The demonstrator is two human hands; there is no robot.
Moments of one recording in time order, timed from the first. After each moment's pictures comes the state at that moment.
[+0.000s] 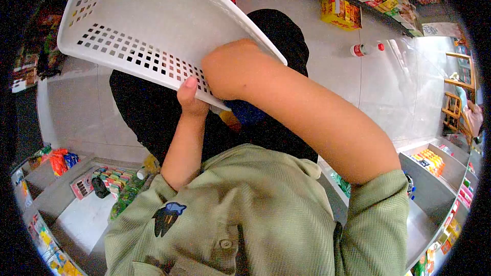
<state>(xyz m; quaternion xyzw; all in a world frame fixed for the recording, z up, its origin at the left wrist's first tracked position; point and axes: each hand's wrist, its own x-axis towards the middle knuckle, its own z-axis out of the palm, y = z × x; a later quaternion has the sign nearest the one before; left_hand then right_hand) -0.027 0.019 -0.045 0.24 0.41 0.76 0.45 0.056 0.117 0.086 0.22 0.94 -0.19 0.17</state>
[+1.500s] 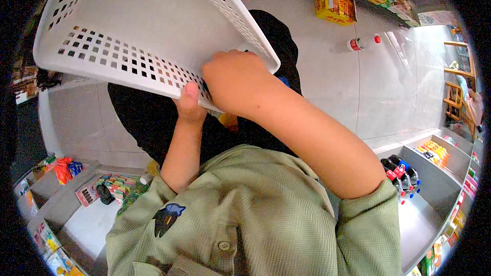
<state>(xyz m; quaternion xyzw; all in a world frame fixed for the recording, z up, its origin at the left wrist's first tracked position) -0.007 0.029 -0.035 0.40 0.51 0.74 0.18 0.085 0.101 0.083 0.29 0.92 -0.24 0.07</state>
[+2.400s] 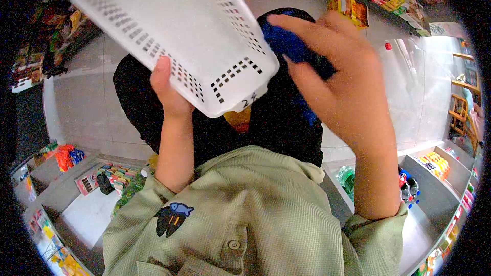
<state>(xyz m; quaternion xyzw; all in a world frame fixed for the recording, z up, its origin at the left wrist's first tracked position) -0.032 0.034 0.039 0.23 0.45 0.77 0.40 0.163 0.118 0.148 0.37 0.86 -0.28 -0.23</state>
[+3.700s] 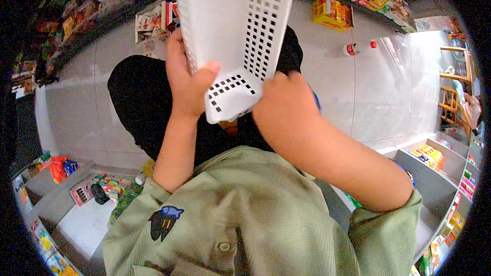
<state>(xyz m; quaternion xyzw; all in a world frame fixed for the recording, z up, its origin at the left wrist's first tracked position) -0.021 0.049 0.038 0.44 0.55 0.65 0.29 0.149 0.076 0.119 0.21 0.95 0.00 0.23</state>
